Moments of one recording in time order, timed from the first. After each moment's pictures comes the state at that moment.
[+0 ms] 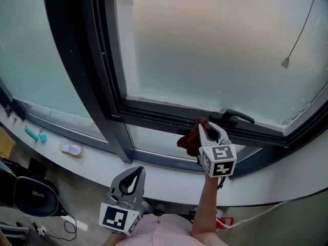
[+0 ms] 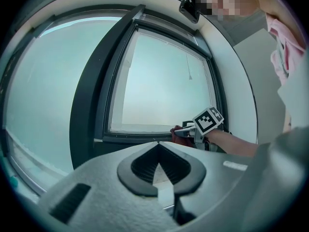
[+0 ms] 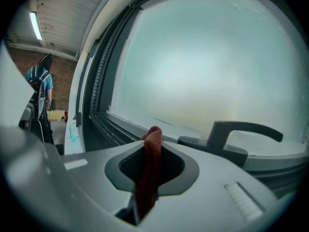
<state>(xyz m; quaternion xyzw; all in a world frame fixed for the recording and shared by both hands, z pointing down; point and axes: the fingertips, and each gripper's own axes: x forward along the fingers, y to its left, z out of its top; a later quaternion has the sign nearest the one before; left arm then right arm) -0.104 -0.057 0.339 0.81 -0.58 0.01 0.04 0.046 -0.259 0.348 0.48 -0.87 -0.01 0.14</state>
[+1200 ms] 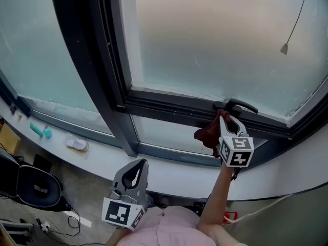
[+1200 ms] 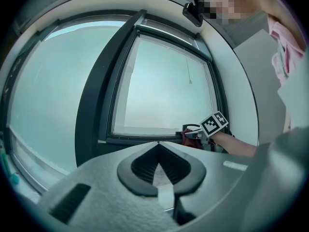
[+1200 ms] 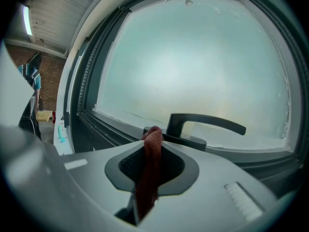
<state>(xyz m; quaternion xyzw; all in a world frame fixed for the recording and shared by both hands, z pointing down) -0.105 -0.040 0.332 0.80 -0.60 -0.01 0.03 0.114 -0.263 0.349 0.53 -0.84 0.00 0.13</state>
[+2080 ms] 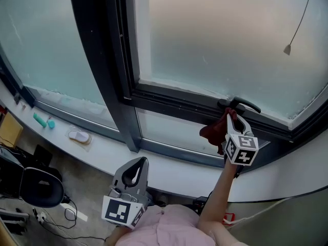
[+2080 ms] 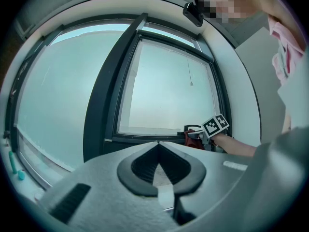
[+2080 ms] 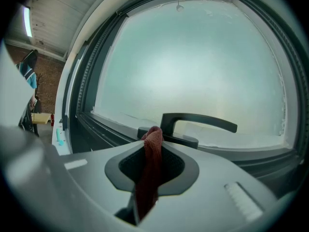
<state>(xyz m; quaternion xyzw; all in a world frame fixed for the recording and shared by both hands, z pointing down) -0.107 -0.015 0.334 0.79 -0.62 -0.02 0.03 0.128 -0.261 0.348 0.54 -0.83 0.00 0.11</state>
